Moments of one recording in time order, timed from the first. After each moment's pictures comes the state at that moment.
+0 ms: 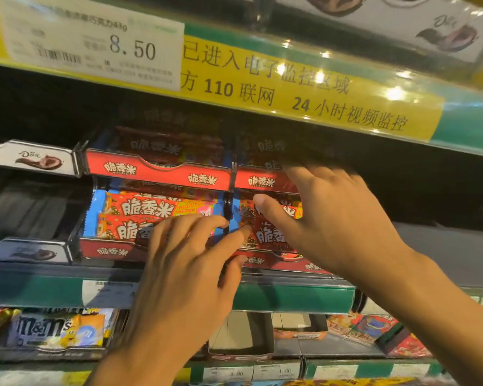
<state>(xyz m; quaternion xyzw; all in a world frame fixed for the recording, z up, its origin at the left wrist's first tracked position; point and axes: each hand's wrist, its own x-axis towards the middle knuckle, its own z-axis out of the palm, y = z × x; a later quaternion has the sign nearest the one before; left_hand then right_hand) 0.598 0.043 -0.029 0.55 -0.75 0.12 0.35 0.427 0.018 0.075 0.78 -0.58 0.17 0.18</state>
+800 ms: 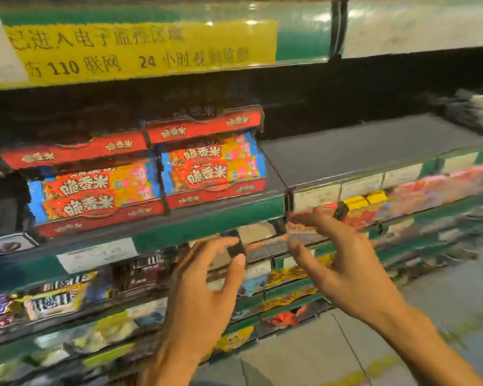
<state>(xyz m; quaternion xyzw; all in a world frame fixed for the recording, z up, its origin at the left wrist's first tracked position) 0.543 0.130 -0.055 0.51 -0.70 -0.30 0.39 0.323 0.153 -0.029 0.68 -0.62 0.36 -0.14</state>
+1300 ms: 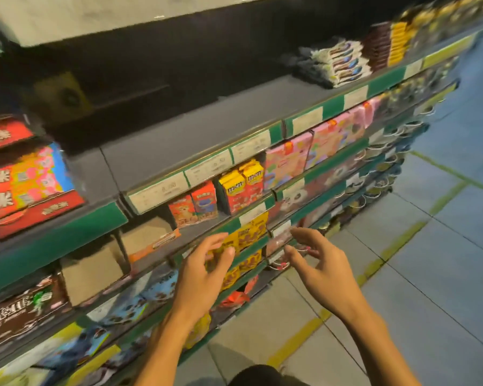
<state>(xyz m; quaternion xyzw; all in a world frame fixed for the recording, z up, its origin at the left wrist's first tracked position) 0.336 0.150 -0.112 0.45 -0.70 -0.49 0.26 0.134 0.261 -0.124 0.44 -0.76 0.42 -0.23</state>
